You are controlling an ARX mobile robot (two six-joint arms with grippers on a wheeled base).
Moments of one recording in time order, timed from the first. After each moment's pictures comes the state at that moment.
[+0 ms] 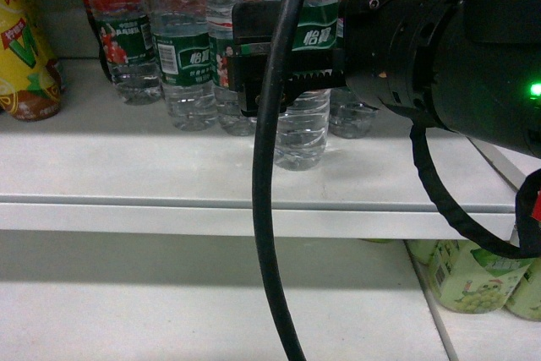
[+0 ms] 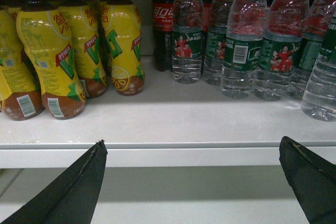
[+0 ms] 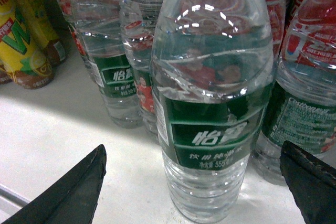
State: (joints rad) left arm 0.00 0.01 0.01 0.00 0.00 0.00; right arm 0.54 1.72 0.85 0.68 0.12 0.10
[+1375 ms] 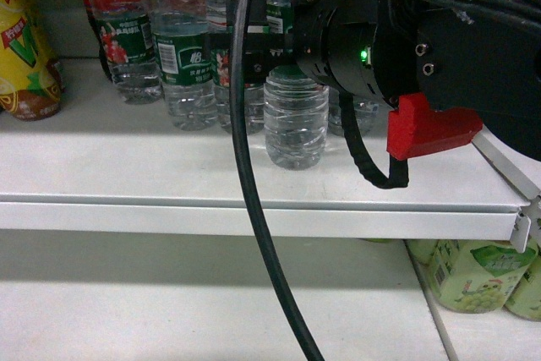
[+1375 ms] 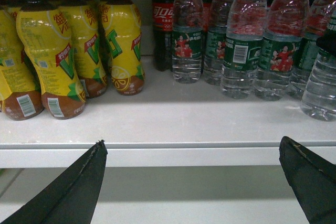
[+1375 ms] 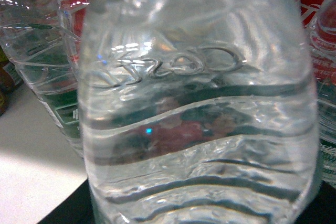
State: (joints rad) left arm 0.00 0.01 0.01 0.00 0.00 0.00; right arm 0.56 1.91 1.09 0.61 0.26 0.17
